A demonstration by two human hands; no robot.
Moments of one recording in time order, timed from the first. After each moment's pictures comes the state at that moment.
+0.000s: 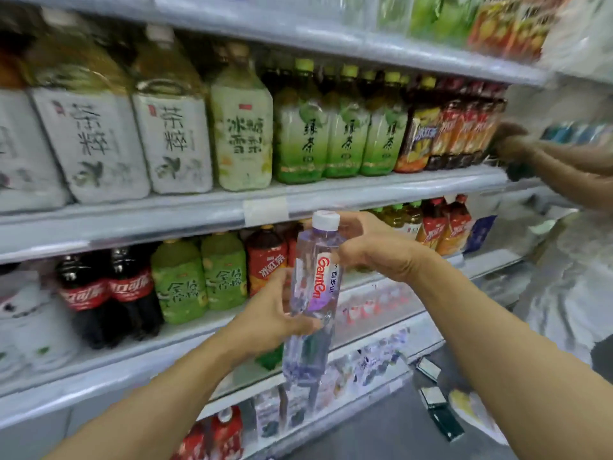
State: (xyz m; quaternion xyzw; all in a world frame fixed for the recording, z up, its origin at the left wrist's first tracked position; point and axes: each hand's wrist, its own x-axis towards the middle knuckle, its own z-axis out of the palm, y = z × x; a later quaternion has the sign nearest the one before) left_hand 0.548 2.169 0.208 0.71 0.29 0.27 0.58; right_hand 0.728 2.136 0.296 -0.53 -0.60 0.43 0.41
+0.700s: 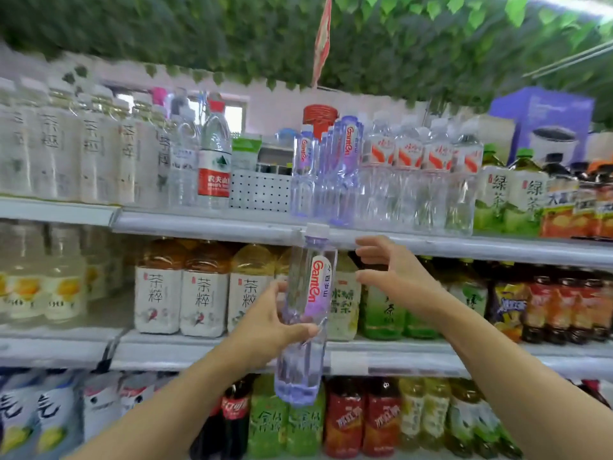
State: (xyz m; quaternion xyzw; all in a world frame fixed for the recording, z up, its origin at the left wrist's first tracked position) left_hand 0.449 2.154 0.403 0.70 0.39 0.46 0.39; right_hand 0.663 2.156 0.474 -0.51 -0.73 0.14 0.43
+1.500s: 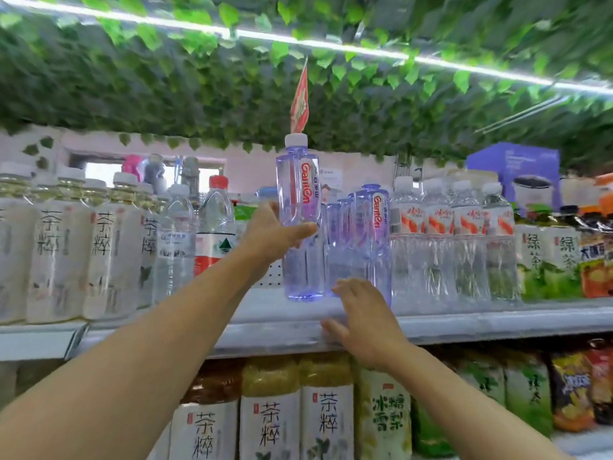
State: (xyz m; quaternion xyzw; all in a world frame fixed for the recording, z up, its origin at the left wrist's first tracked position) left_hand 0.408 2.302 0.618 0.70 0.31 0.58 0.27; right_hand 0.576 2.292 0.512 -0.57 -0.73 -0.23 0.30
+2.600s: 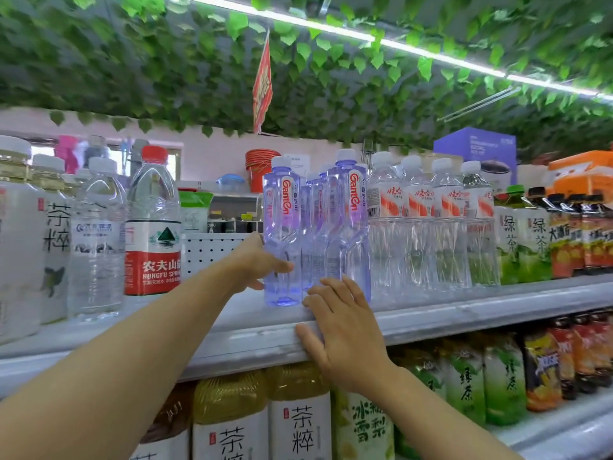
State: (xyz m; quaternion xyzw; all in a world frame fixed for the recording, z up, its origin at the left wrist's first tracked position) left_hand 0.447 2.401 0.587 0.71 0.42 0.44 0.35; right_hand 0.592 2.329 0.476 -0.49 -0.71 -0.36 0.37
